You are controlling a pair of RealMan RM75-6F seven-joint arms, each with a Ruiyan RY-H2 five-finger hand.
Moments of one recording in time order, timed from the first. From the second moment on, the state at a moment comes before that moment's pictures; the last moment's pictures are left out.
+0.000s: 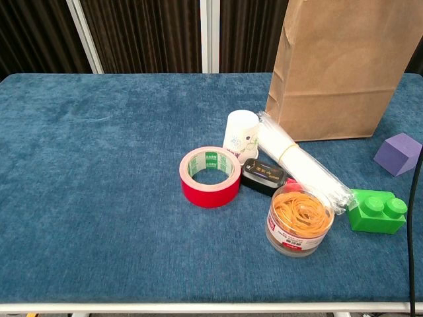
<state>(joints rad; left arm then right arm) -0.12 -1.31 0.02 -1.23 1.57 1.46 -0.17 0.86 -1.43 0.51 -1.43 -1.05 1.29 -1.01</state>
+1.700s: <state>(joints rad) -0.12 -1.31 0.02 -1.24 1.59 1.47 -0.16 0.63 -1.05 0.39 -1.95 -1.25 1.30 -0.34</state>
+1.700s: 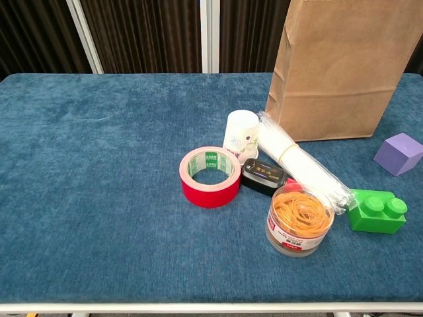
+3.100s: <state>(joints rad) -0.12 -1.32 0.03 -1.24 1.58 1.46 -0.15 0.57 -1.30 0.05 -1.36 -1.21 0.92 -0.56</state>
